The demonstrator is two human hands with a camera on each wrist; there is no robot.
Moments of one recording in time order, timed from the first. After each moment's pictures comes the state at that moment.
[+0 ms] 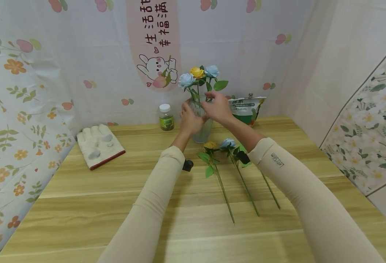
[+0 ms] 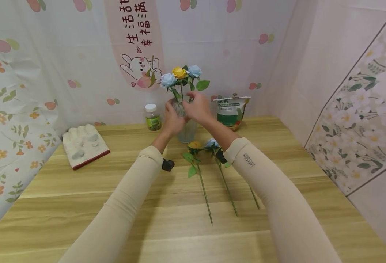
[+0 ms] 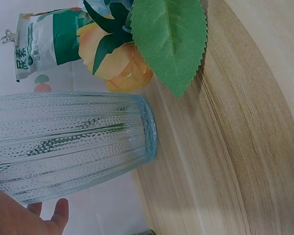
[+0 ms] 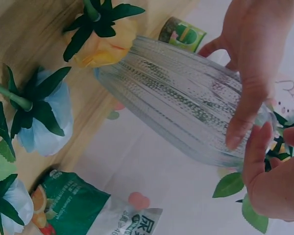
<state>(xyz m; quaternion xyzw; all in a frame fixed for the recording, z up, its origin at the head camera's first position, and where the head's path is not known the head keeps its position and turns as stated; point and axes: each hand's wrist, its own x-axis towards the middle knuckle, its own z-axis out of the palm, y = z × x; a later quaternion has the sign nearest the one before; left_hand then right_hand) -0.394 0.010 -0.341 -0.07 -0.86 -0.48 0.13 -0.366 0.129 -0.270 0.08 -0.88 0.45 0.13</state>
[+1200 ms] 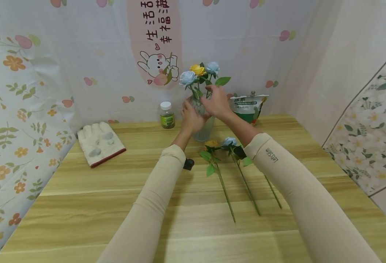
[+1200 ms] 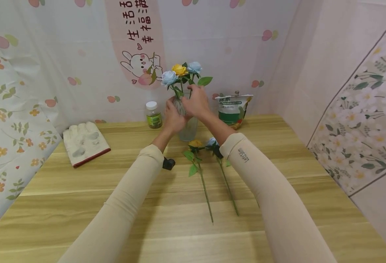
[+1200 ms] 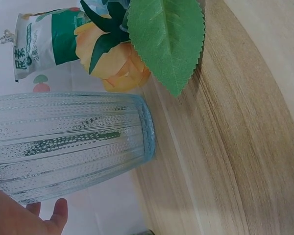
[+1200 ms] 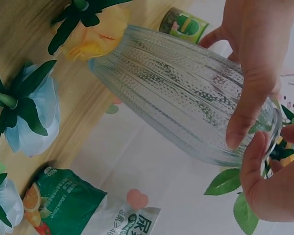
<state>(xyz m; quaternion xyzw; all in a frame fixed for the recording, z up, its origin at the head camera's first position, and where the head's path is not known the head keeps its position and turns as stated) -0.398 0.009 -0.344 -0.08 -0.86 -0.48 0.14 -0.382 0.123 -0.268 0.09 -0.91 0.36 0.16</state>
